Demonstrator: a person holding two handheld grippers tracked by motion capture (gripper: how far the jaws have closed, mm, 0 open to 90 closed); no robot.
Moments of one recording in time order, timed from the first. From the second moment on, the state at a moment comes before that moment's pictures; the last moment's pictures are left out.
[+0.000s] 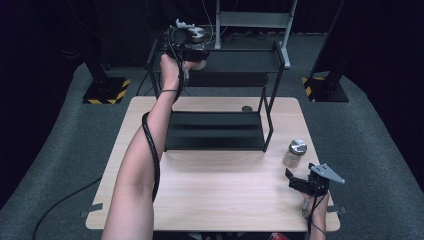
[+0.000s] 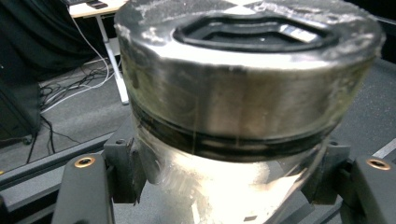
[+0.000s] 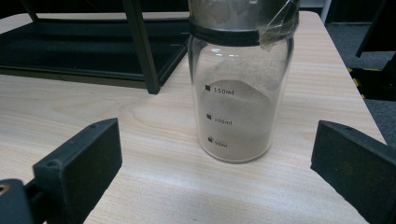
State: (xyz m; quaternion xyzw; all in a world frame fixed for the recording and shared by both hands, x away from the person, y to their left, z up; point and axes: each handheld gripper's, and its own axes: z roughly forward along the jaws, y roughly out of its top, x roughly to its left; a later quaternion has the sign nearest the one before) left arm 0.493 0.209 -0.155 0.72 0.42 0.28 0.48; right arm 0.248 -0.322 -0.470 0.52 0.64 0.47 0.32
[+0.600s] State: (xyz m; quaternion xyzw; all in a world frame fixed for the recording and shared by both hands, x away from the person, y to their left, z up) left arm 0.497 0.212 -0.158 0.72 0.41 0.28 0.48; right arm 0.248 -0.321 -0.470 0.52 0.64 0.47 0.32
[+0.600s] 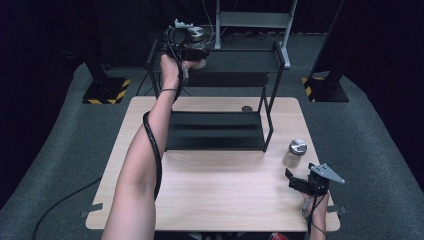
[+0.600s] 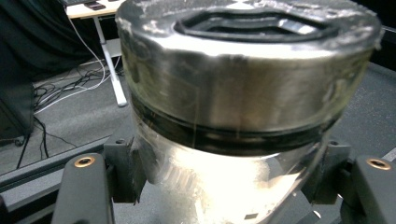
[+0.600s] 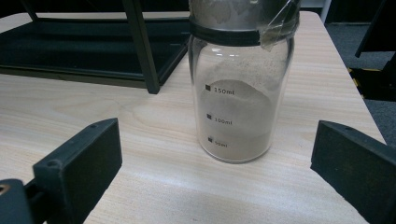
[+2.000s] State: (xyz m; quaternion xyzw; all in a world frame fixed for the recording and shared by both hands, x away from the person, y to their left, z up) left arm 0.468 0.211 -0.105 0.79 0.38 0.27 0.40; right arm 0.249 -0.320 -0.470 0.52 0.64 0.46 0.32
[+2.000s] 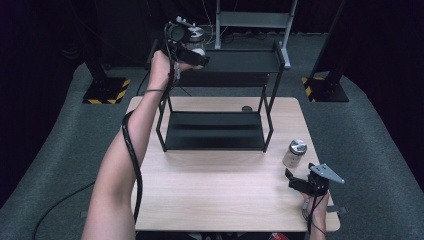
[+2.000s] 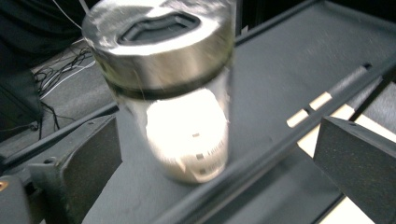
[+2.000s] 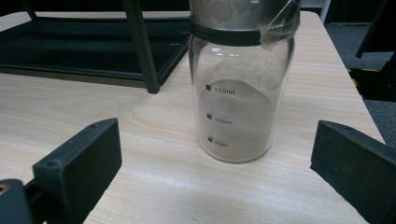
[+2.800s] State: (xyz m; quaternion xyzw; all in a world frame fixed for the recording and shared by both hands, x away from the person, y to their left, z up) left arm 0.411 0.231 -0.174 0.86 0.30 0.25 0.34; right arm 0.249 -0.320 -0.469 0.52 0.64 0.46 0.32
